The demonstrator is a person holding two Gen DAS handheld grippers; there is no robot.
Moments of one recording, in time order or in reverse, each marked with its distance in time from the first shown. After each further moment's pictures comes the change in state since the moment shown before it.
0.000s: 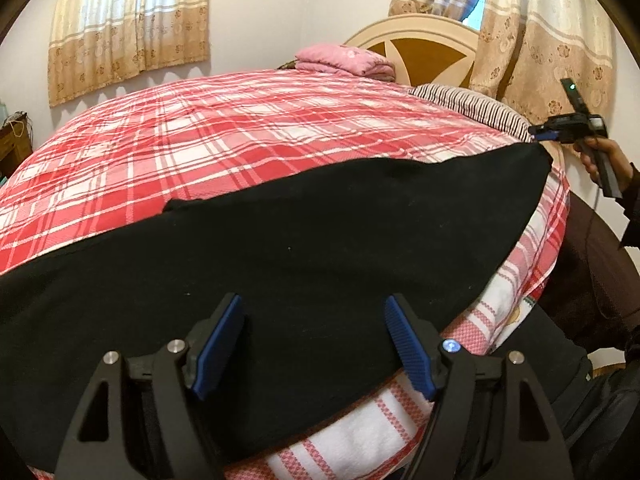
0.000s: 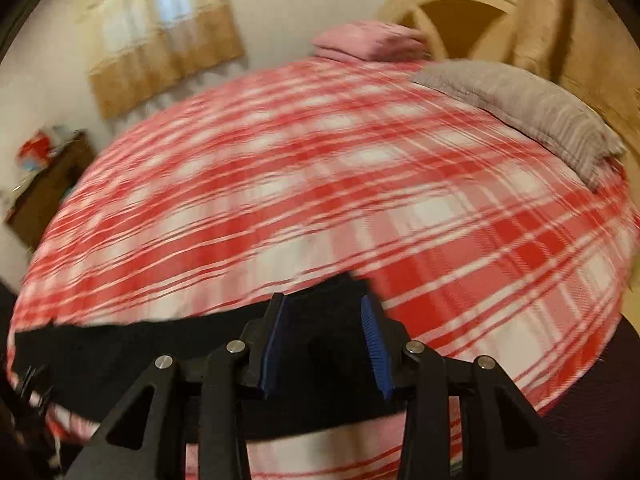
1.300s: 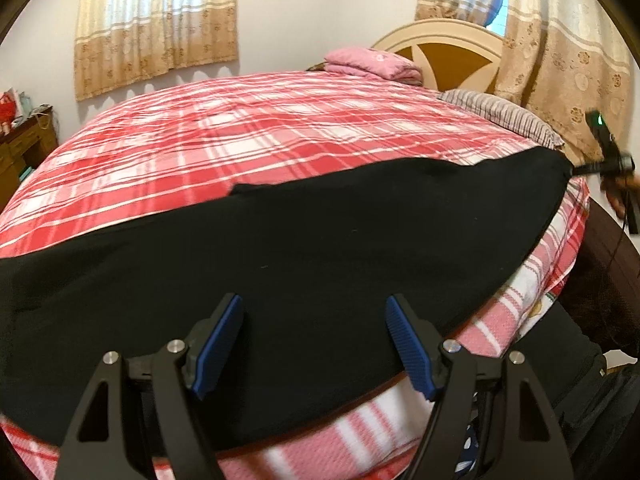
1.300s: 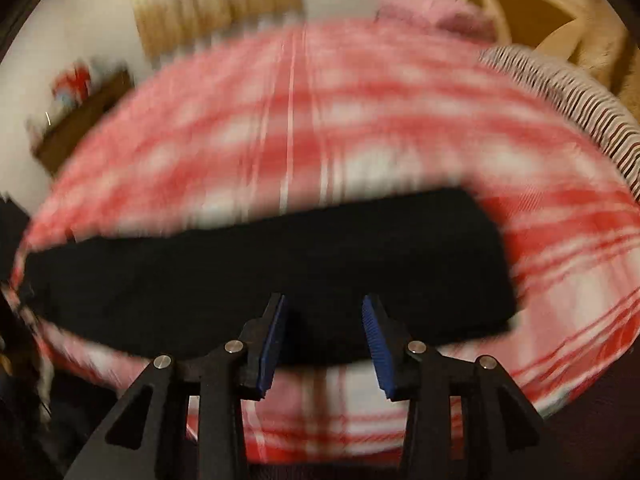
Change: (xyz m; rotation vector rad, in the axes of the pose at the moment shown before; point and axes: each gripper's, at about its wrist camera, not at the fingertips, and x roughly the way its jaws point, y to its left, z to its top) left arm -0.024 0.030 -0.014 -0.027 -0.011 0.106; right arm -0.003 0.080 -0.083 -0.332 0.109 0.048
